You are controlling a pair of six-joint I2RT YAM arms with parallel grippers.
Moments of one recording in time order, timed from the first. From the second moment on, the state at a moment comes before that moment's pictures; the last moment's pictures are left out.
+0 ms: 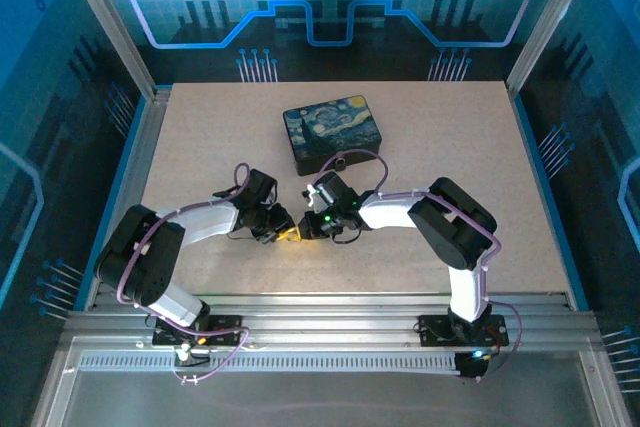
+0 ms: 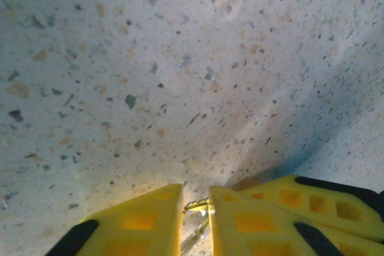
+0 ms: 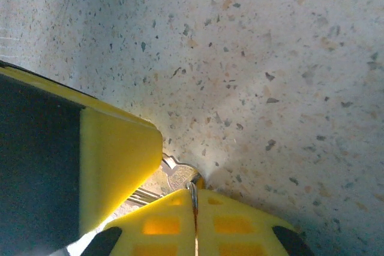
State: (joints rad) left arm -0.42 1.55 0.70 -0.30 0.35 -1.02; right arm 0.80 1.94 1.03 -0.05 -0.45 0.61
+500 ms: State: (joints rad) left arm -0.41 1.50 0.69 -0.25 0.32 -0.90; right arm 0.75 1.86 0.97 -0.08 -0.47 0.58
